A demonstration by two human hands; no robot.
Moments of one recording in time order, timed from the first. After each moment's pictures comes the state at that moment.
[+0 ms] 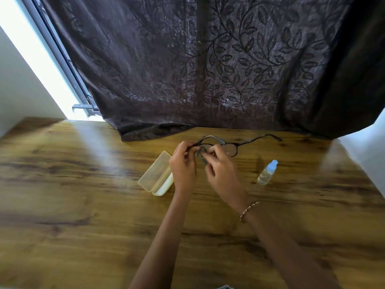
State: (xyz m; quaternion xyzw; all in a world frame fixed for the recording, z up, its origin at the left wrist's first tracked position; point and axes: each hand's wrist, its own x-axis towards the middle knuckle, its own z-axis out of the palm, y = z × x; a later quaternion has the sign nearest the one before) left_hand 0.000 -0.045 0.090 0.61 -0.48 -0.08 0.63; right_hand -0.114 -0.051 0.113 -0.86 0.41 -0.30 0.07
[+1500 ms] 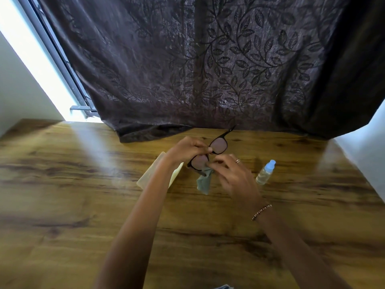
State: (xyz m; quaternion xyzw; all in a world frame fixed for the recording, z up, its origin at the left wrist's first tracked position) left_hand 0.034 -0.085 0.136 0.59 -0.58 -0.46 0.33; right_hand -0.156 -0.059 0.093 -0.89 0.31 -0.33 -0.06
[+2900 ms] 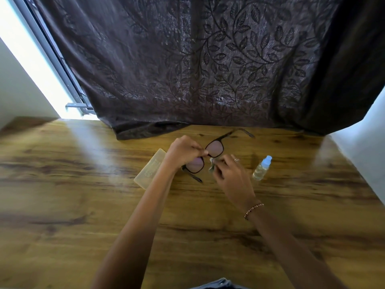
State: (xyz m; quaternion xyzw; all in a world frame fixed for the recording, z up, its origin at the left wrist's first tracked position) left_hand 0.026 -0.073 0.134 0.68 -0.61 -0.32 0.26; right_hand -0.153 -0.059 0.072 -0.85 0.45 -0.27 -0.01
